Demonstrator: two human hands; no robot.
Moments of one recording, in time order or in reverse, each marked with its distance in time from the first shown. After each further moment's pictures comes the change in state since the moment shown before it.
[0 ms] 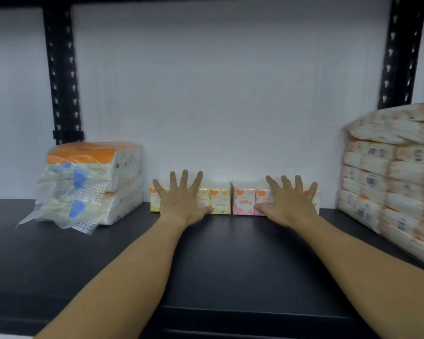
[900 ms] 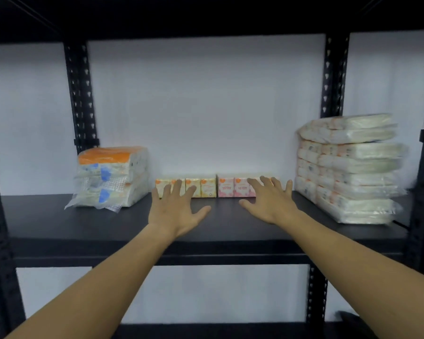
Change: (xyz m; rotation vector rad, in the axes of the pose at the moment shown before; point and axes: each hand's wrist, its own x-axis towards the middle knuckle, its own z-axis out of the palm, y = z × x) left_hand -0.162 0.003 -0.124 -0.079 -0.036 0.109; right_hand -0.143 -0.011 -0.107 0.107 -0.069 -0.057
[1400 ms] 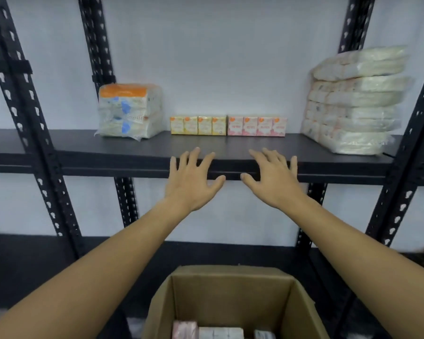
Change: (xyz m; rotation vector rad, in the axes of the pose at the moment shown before) left_hand -0.135 0.029 0.013 -0.144 0.075 0.047; right_hand -0.153 -0.032 0.018 0.181 0.066 -0.070
